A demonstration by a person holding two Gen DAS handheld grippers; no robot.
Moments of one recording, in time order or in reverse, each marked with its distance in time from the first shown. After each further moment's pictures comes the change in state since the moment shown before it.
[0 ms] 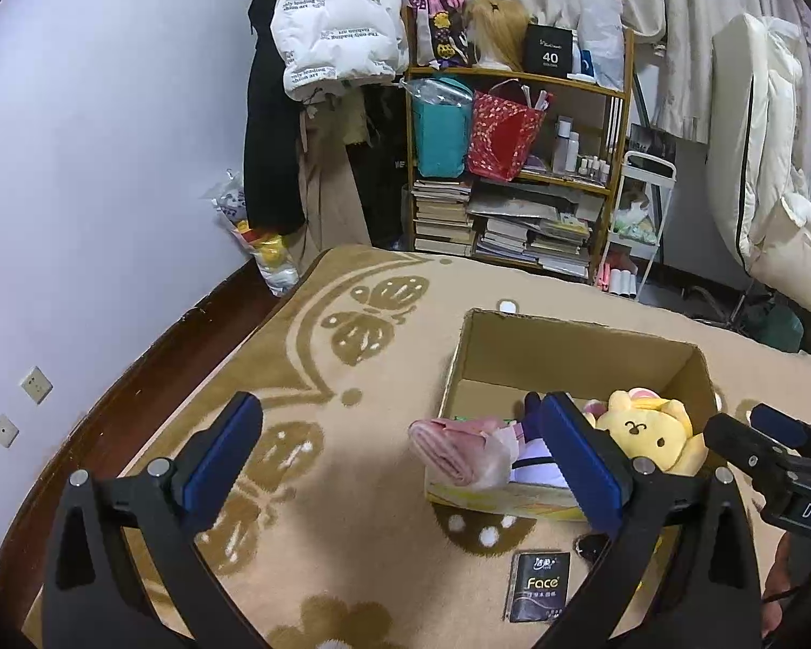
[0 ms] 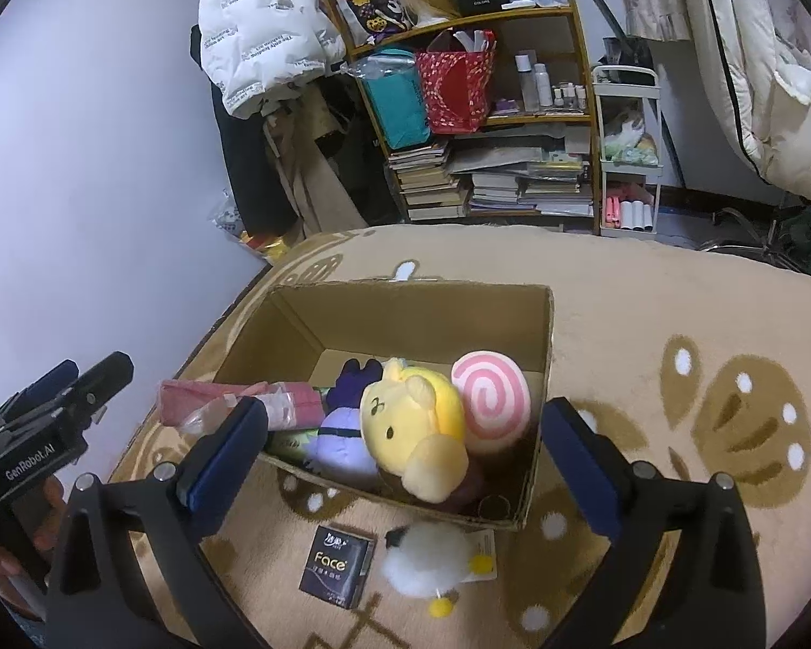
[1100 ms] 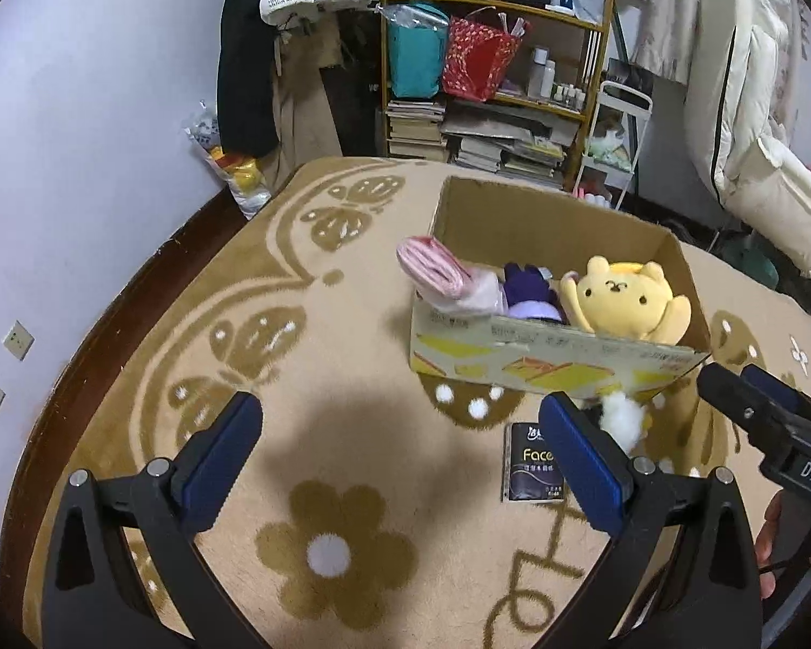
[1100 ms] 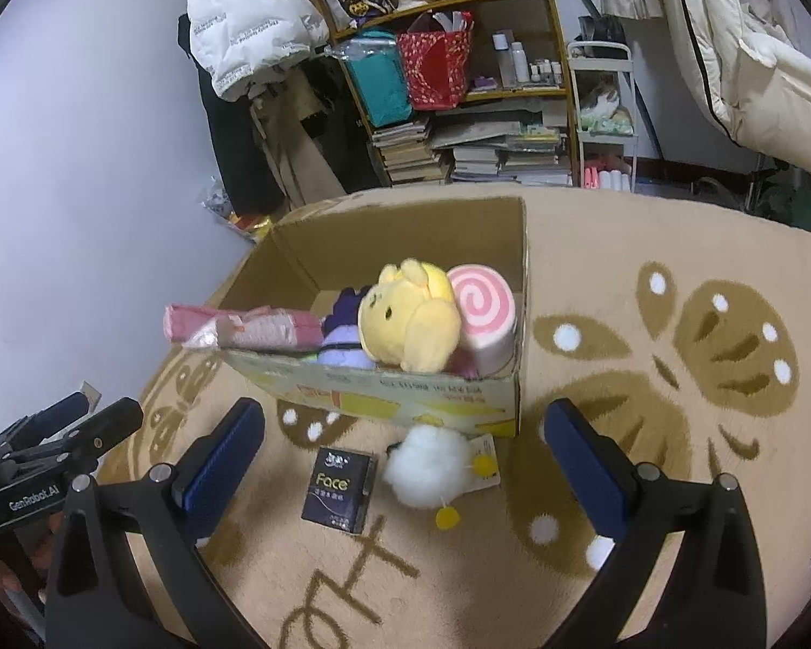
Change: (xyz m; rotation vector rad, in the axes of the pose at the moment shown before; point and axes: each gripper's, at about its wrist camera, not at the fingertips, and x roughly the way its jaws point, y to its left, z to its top) left arm -0.010 0.003 -0.064 0.028 0.199 -0.078; right arm -0.018 0.005 -0.054 0.037 0.051 -0.045
